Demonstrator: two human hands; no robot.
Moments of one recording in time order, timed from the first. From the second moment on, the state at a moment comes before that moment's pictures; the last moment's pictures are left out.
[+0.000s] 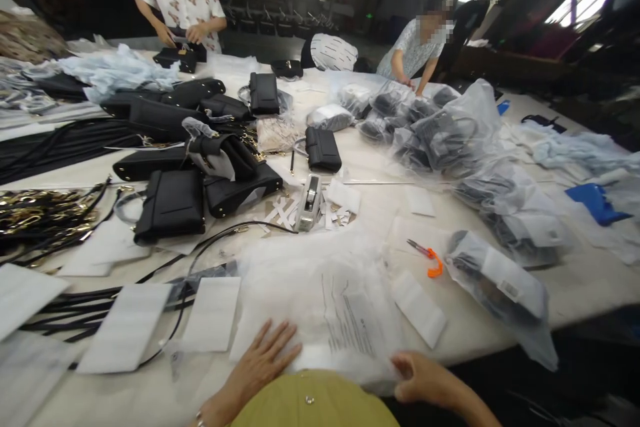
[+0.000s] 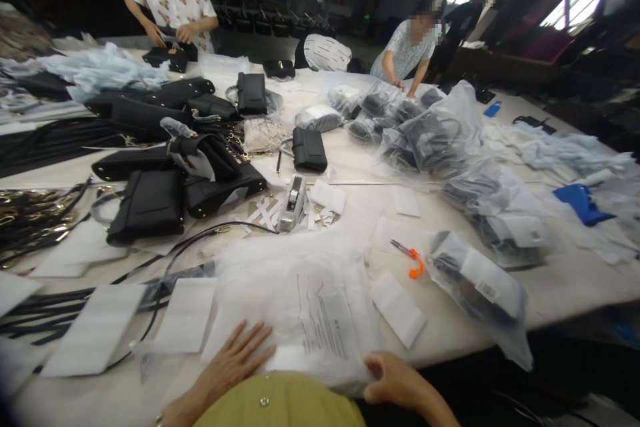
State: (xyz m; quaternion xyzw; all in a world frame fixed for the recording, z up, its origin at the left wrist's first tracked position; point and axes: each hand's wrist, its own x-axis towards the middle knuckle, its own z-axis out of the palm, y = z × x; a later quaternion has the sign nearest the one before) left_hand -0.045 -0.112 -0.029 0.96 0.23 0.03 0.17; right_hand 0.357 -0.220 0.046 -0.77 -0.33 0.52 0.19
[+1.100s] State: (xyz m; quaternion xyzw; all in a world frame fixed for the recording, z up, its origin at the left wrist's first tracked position) left_hand -0.047 0.096 0.029 0.63 0.62 0.11 0.47; right_hand 0.338 0.029 -0.004 -0.78 -0.55 0.10 0.28
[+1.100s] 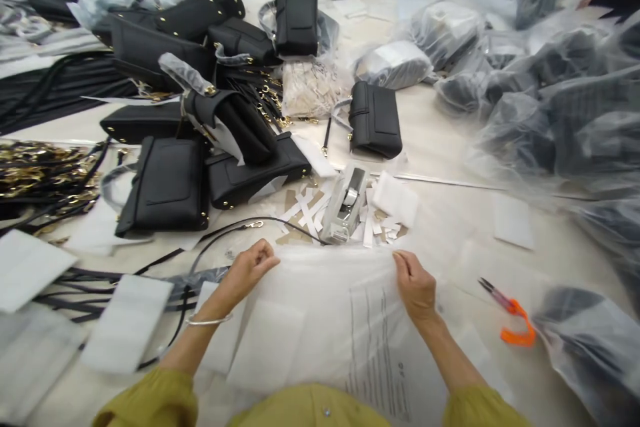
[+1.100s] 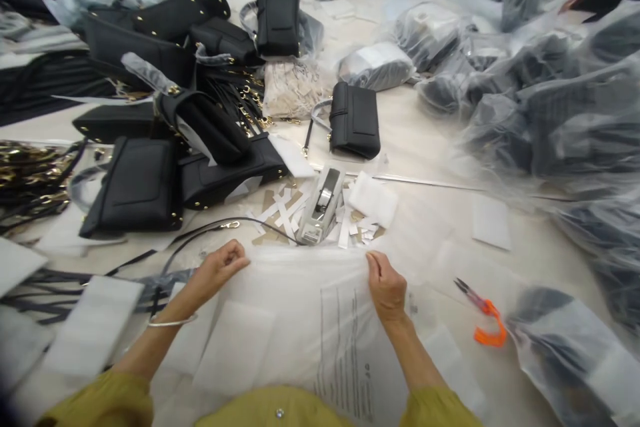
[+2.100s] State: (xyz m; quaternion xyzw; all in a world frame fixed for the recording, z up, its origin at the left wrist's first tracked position) left_hand -0.080 -0.064 0.044 0.47 0.74 0.14 0.45; right_hand 0.270 -0.060 -0.043 -0.60 -0.79 0.04 0.10
